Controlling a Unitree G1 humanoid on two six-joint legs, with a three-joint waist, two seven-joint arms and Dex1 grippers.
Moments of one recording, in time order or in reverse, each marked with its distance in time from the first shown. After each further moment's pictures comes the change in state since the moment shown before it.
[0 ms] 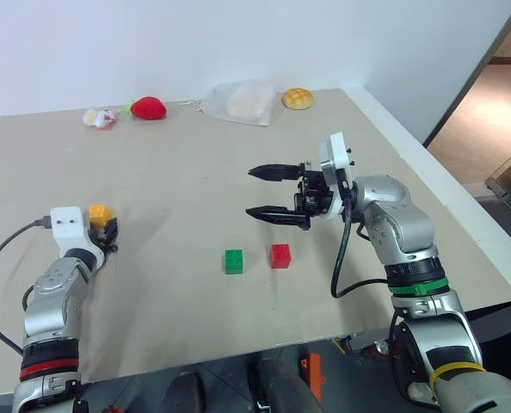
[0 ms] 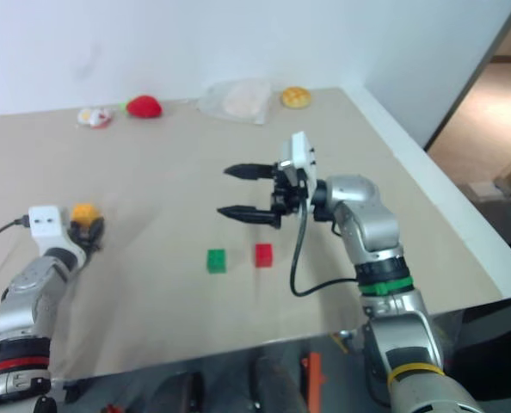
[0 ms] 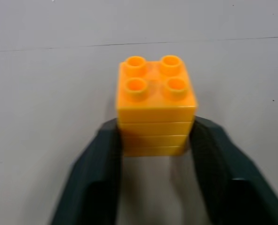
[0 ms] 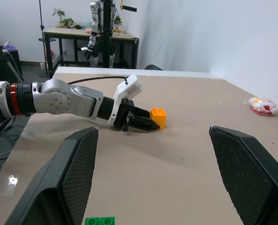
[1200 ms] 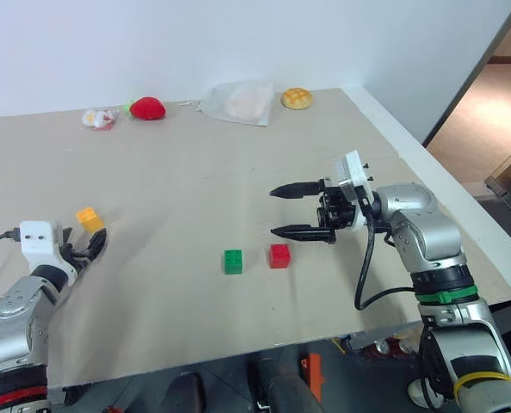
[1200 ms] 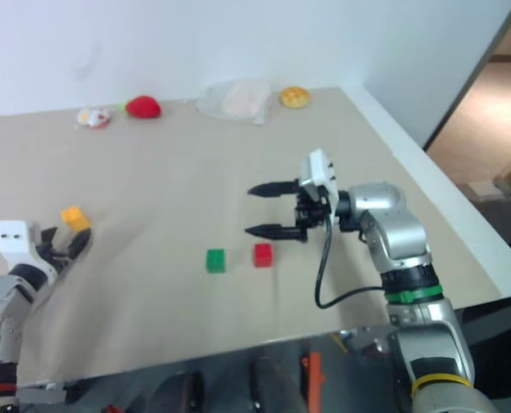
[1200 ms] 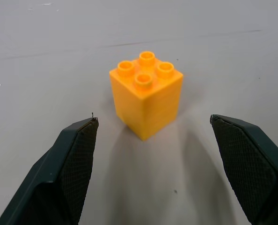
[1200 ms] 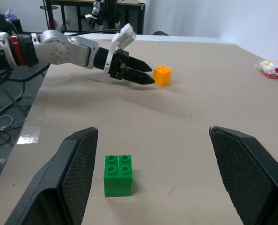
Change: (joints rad) left arm 0.130 0.077 0.092 -0.064 -0.048 -0.033 -0.183; right arm 0.065 -0.137 0.004 -0.024 -0.015 0.003 0.105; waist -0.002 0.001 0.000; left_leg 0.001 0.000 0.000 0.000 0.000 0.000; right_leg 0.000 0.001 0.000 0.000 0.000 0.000
